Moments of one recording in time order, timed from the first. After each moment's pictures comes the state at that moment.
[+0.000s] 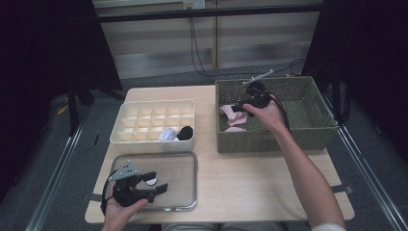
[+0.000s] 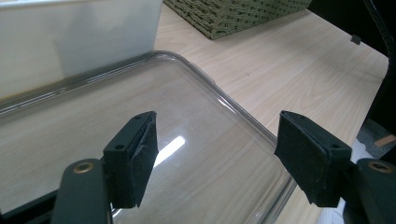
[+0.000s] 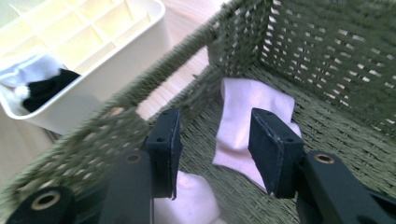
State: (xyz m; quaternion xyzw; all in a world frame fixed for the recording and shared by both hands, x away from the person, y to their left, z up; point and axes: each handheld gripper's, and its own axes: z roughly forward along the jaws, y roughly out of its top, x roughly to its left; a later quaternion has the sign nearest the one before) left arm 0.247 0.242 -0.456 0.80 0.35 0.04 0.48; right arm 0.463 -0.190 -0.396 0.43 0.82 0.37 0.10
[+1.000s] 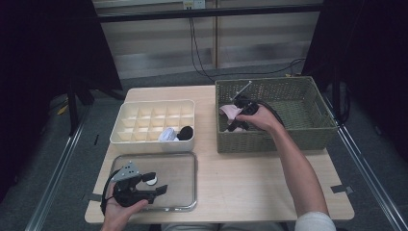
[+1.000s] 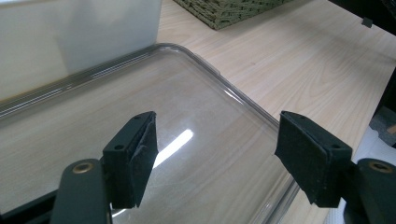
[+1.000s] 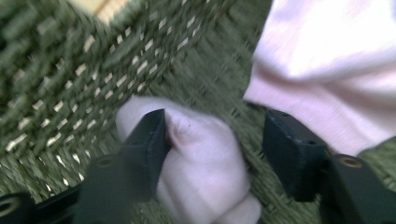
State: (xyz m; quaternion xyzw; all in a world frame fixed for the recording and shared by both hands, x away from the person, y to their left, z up) left arm 0.247 0.243 -0.458 0.81 0.35 0.06 0.46; right arm 0.492 -0.169 -0.459 0.42 0.88 0.22 -0.07
